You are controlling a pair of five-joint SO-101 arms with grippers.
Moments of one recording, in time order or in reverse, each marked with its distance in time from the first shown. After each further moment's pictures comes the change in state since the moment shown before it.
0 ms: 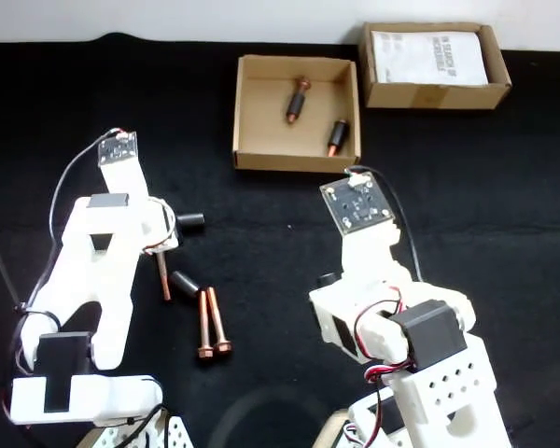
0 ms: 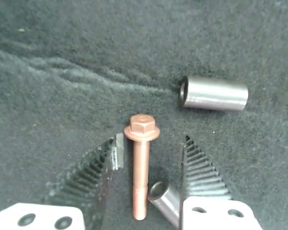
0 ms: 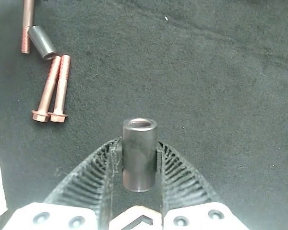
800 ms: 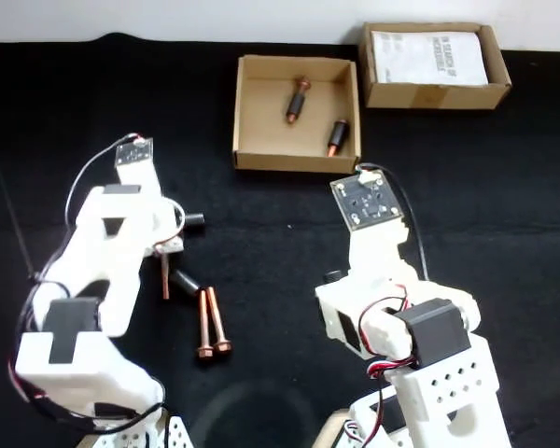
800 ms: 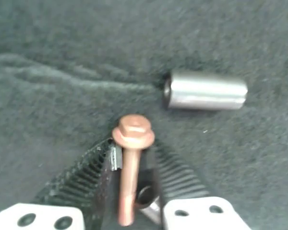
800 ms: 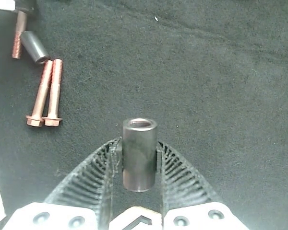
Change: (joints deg) left arm 0.4 13.8 -9.0 4.0 0.2; right arm 2.5 0.0 0.0 0.0 0.0
